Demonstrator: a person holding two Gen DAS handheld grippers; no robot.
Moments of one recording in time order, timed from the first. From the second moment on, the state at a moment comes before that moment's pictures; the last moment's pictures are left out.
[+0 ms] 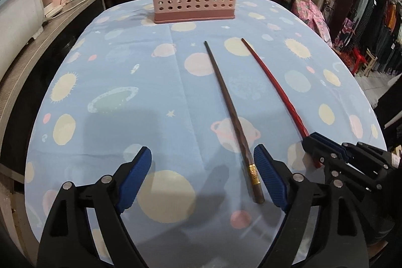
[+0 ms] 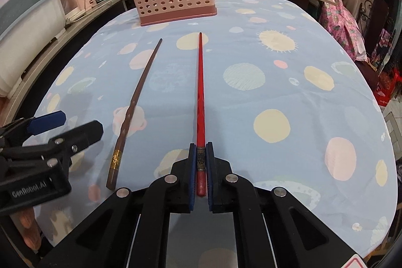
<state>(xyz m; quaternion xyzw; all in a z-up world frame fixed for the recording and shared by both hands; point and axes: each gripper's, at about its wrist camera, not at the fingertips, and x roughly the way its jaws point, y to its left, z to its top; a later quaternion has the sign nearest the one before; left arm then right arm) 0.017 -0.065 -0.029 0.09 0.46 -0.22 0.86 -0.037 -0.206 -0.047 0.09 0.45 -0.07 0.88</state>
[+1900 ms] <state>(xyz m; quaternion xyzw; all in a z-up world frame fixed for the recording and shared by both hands) 0.084 -0.029 0.080 0.01 0.40 -0.20 0.89 0.006 -0.242 0.090 0.13 0.31 -0.05 0.94</state>
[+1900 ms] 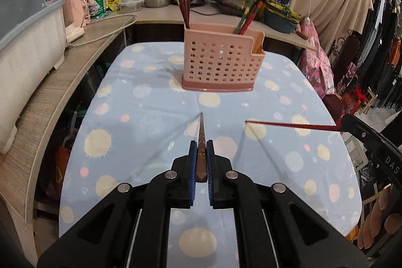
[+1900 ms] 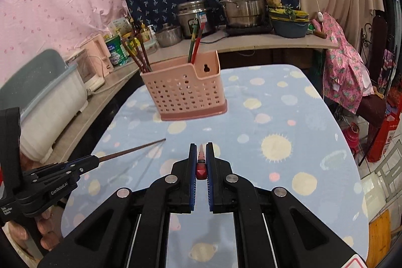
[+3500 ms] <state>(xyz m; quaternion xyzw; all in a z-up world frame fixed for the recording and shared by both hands) 0.280 -0.059 0.212 -0.08 0.28 -0.18 0.94 0.226 -0.319 0.187 0.24 0.20 -0.05 0.95</state>
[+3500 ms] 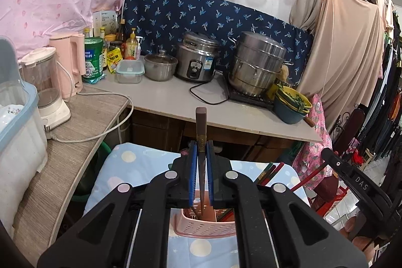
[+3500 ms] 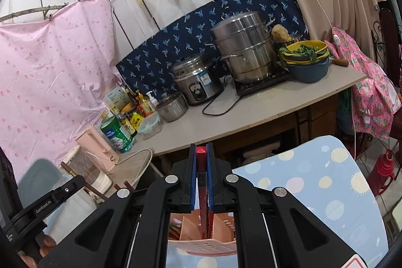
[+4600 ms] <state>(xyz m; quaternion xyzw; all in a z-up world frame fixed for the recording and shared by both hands) 0.243 -0.063 0.185 -0.01 0.28 -0.13 0.95 0.191 -0.285 0.163 0.20 0.22 -0.05 0.95</state>
